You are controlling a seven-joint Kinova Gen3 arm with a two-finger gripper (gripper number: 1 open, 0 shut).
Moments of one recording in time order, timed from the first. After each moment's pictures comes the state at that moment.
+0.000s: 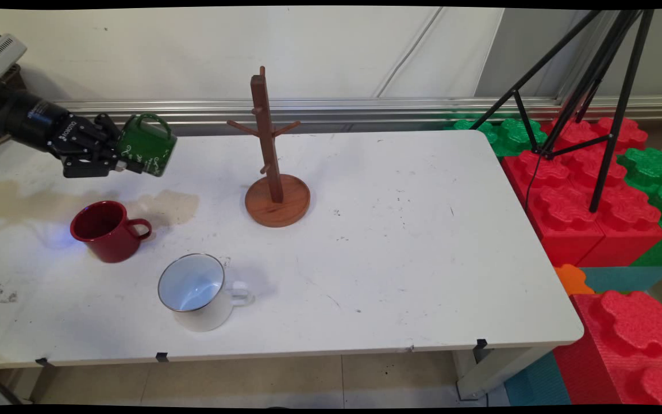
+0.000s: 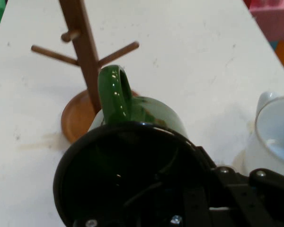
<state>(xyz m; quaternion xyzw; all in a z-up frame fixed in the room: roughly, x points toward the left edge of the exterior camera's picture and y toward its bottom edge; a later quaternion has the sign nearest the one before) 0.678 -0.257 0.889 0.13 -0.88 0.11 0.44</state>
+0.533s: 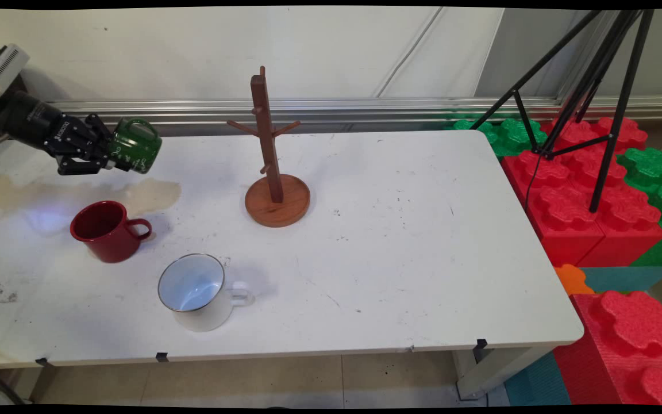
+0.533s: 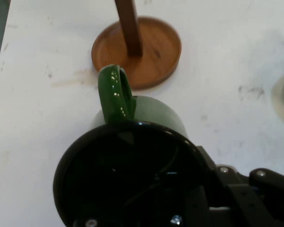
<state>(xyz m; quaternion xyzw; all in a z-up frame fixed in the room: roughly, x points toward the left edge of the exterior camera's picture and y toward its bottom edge) 0.716 -0.269 0.879 0.13 -0.91 0.14 0.37</state>
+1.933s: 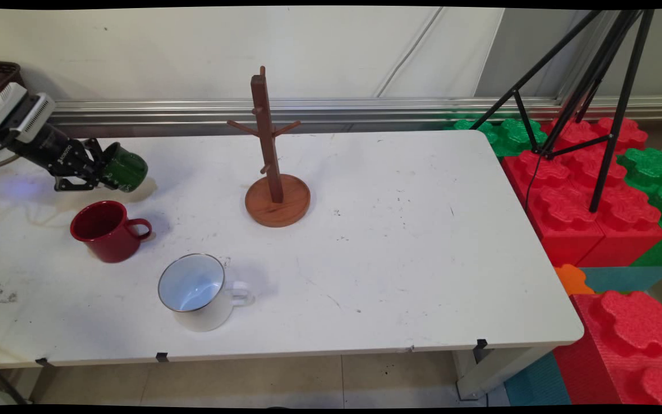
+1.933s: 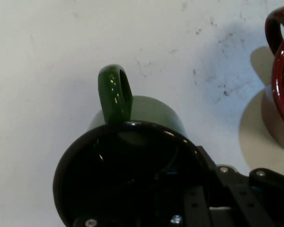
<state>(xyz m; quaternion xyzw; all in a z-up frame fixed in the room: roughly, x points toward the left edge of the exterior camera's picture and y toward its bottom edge) 0.754 -0.293 0.828 0.05 -0.97 0.14 0.21</state>
